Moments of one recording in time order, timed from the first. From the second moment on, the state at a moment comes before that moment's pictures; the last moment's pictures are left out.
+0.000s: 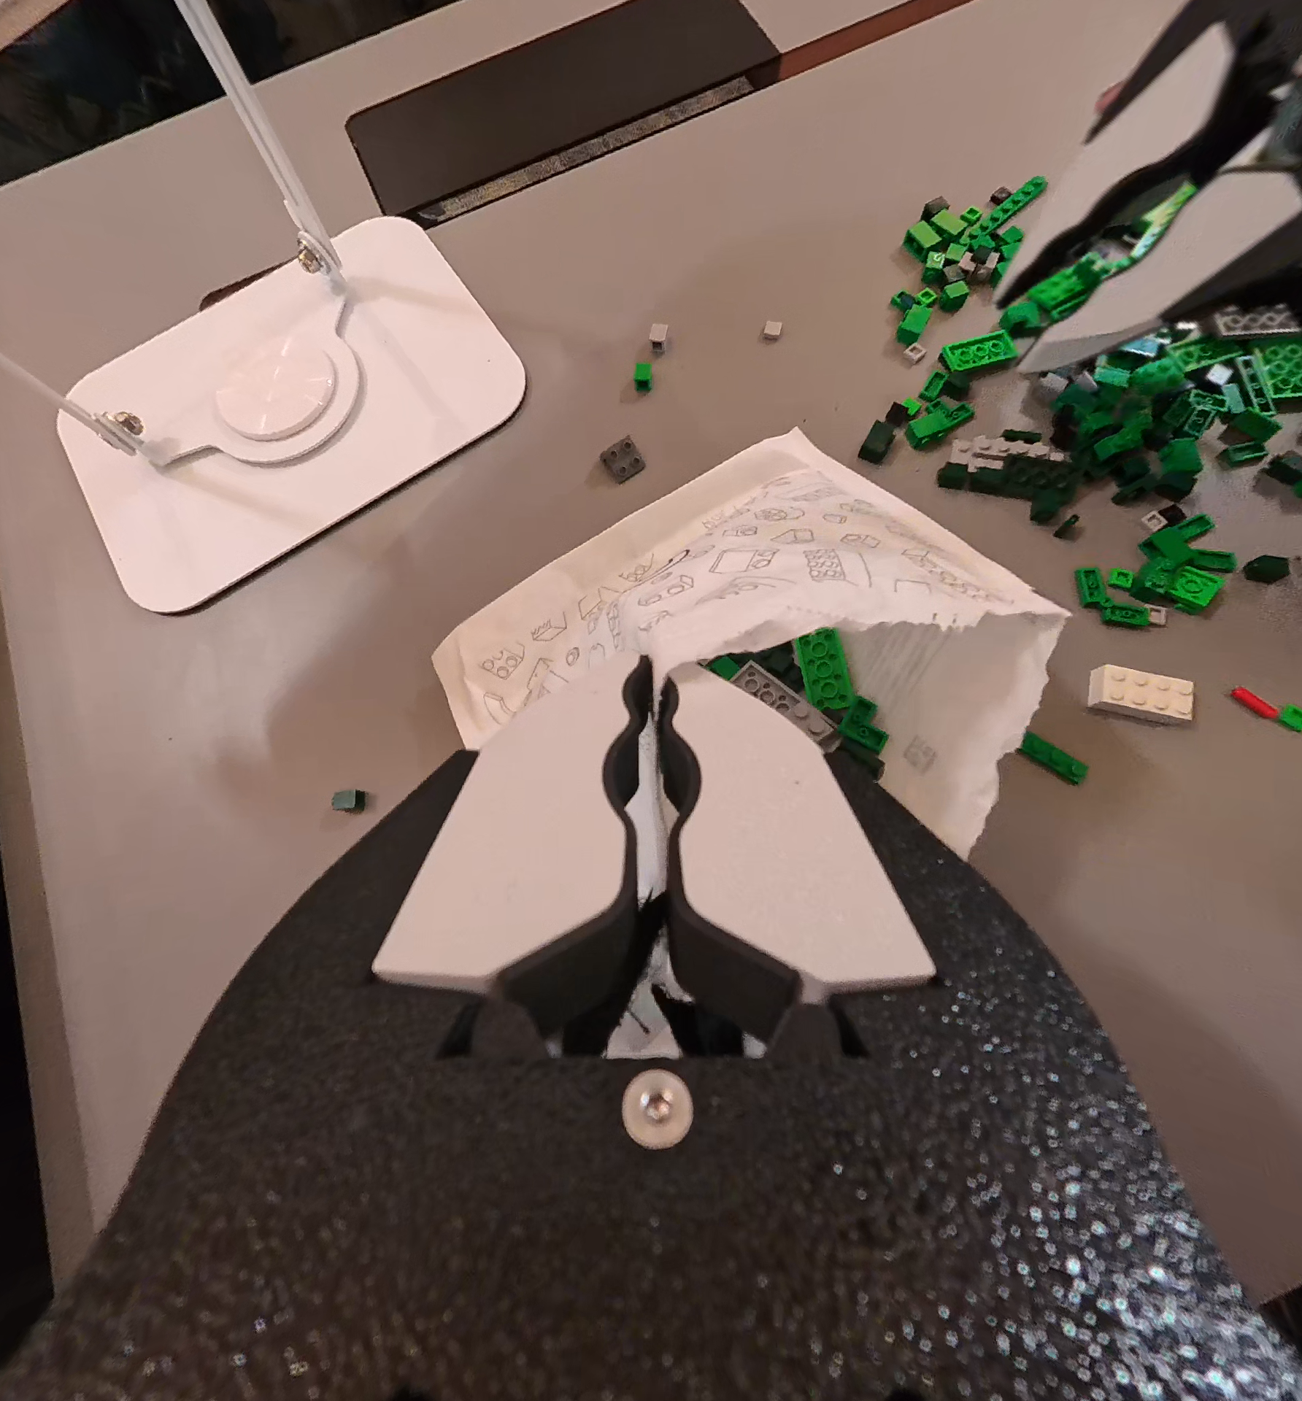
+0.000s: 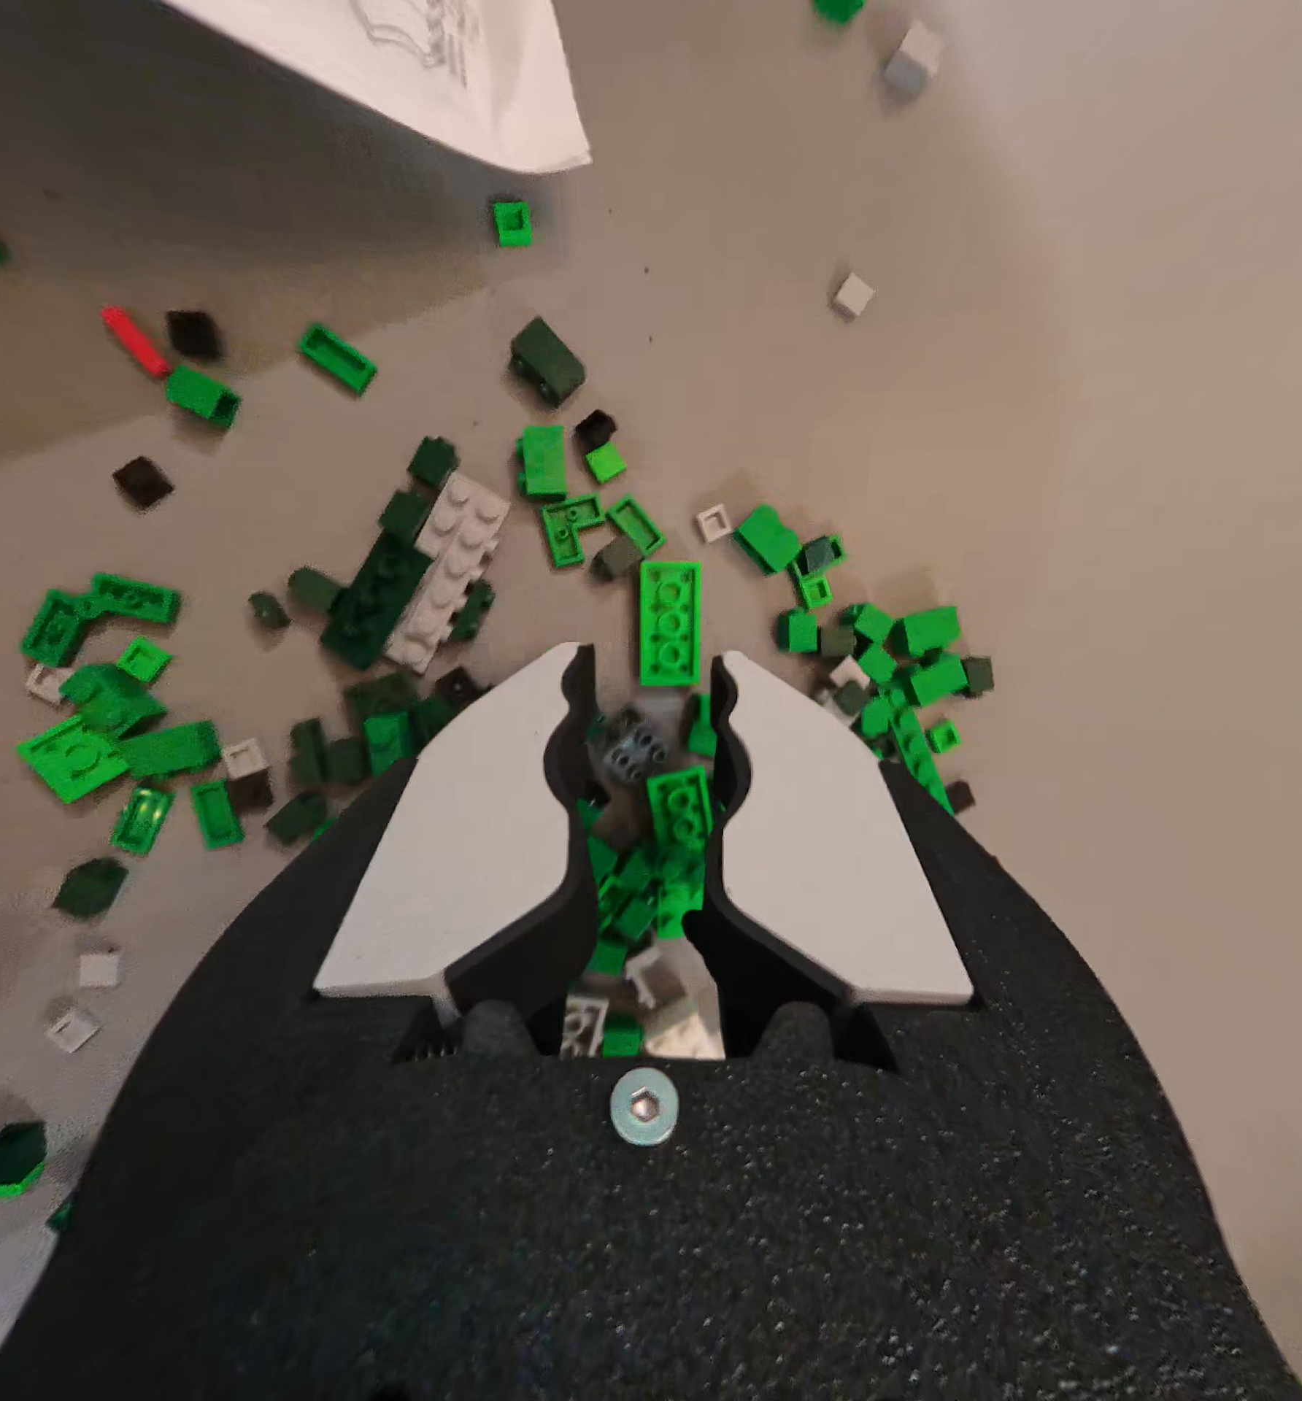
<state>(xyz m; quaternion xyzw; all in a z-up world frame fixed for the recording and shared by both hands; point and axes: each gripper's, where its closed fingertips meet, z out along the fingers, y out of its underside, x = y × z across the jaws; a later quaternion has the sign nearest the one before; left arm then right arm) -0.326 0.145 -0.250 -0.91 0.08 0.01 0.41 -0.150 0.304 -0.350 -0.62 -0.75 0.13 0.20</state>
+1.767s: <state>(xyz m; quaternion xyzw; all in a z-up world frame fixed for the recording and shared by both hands) -0.129 0.152 -0.252 -0.63 0.47 -0.12 0.60 -0.127 0.150 -0.269 -0.43 -0.66 0.45 0.42</state>
